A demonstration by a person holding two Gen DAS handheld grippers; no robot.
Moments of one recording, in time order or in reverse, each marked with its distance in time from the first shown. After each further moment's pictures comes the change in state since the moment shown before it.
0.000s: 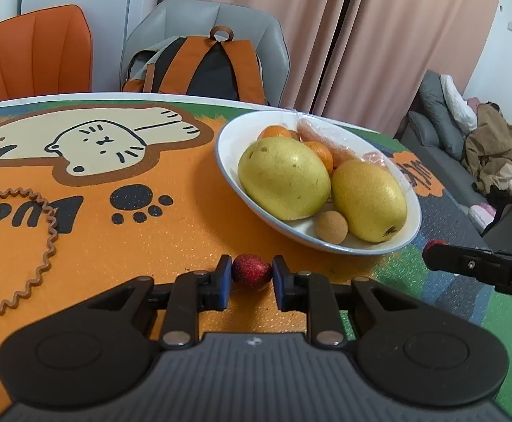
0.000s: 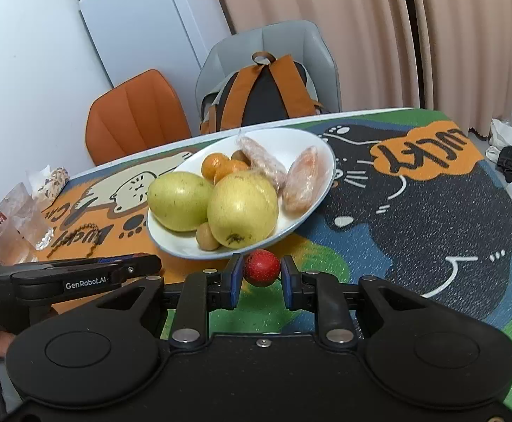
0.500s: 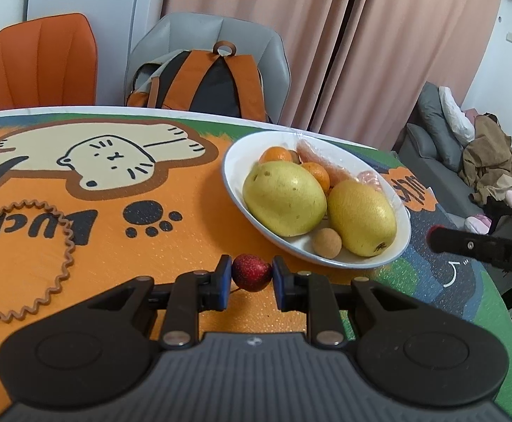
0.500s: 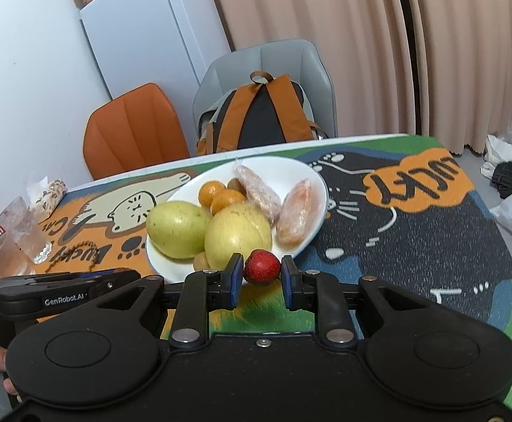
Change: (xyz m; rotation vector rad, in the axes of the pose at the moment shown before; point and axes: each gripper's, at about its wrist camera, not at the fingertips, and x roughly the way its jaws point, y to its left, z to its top) left arm -0.020 0.004 0.007 -0.010 -0.035 -0.003; right arm -0.009 0.002 0.019 -0.025 -0.047 -0.019
